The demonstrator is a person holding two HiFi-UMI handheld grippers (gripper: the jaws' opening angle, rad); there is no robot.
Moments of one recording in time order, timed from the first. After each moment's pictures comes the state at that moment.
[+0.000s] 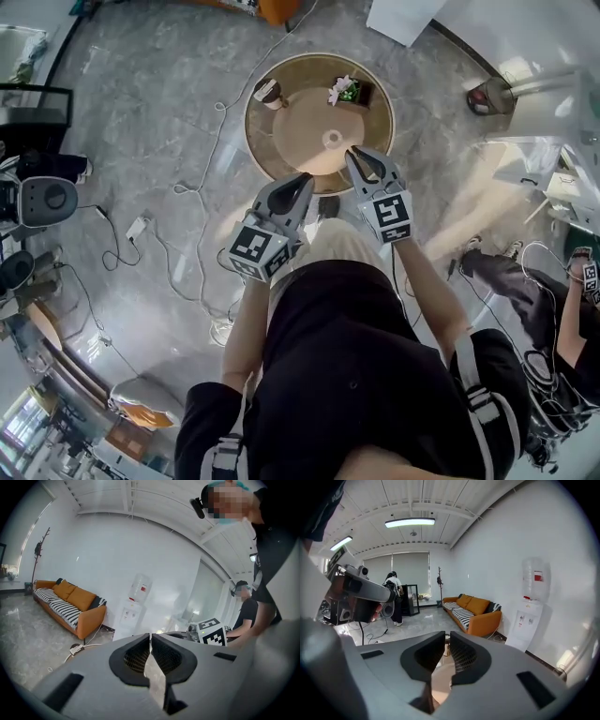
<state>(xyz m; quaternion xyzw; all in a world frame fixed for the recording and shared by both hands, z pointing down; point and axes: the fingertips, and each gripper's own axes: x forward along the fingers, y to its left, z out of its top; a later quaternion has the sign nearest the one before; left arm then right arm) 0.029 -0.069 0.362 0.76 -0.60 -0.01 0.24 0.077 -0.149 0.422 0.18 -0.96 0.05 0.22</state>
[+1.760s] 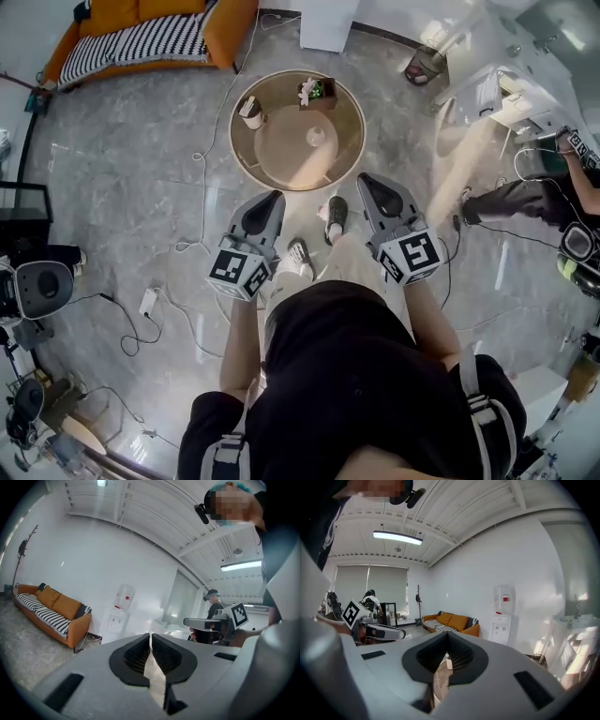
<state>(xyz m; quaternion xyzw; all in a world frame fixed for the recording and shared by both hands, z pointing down) -0.053 0.106 0.310 0.84 -0.51 -0.04 0.18 0.084 0.062 0.265 0.36 -0.92 0.05 0.11</state>
